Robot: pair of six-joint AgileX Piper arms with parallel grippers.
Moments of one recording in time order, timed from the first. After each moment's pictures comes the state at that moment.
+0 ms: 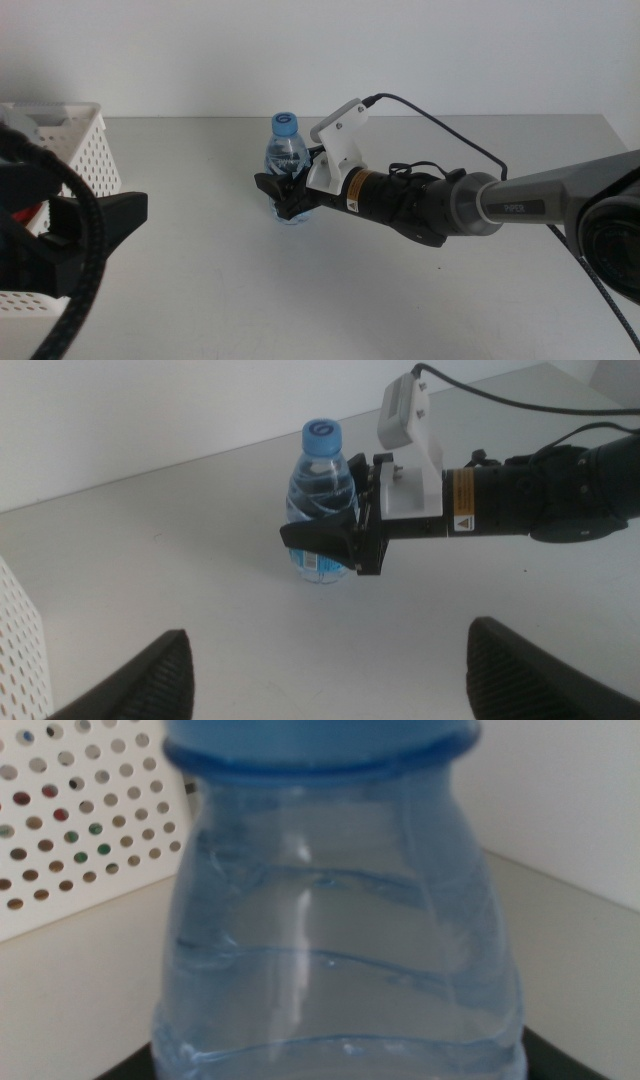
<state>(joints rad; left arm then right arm) -0.47 0.66 -0.73 -0.02 0.57 -0.03 0.54 2.24 -1.38 -0.62 -0.69 0.50</state>
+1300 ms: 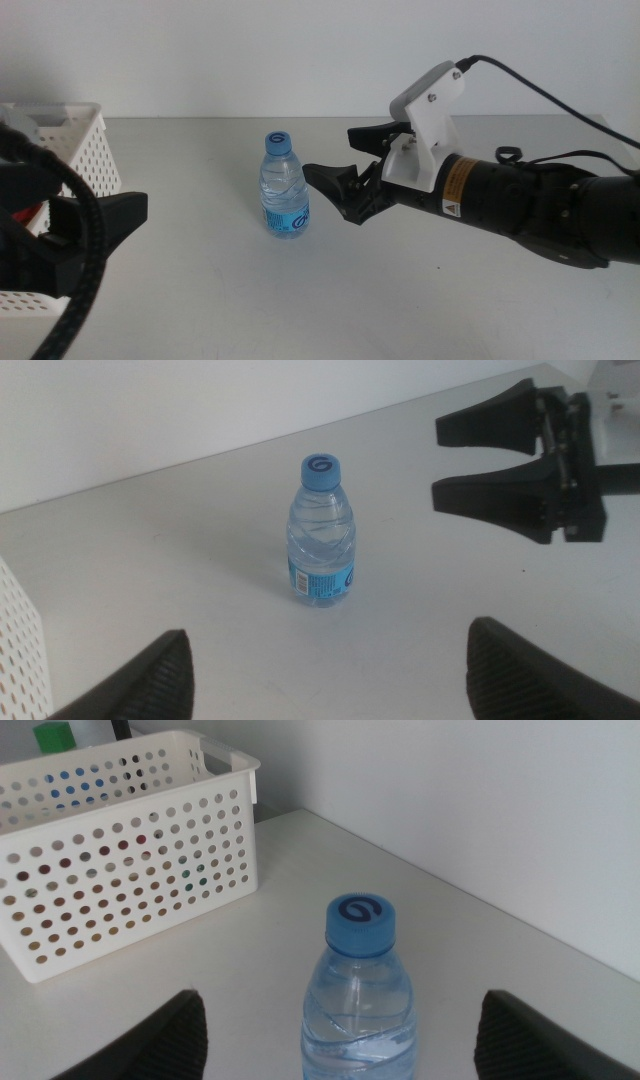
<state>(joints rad) -0.47 0.66 -0.73 -0.02 0.57 -0.03 0.51 1.68 -0.90 -0.68 -0.63 0.54</state>
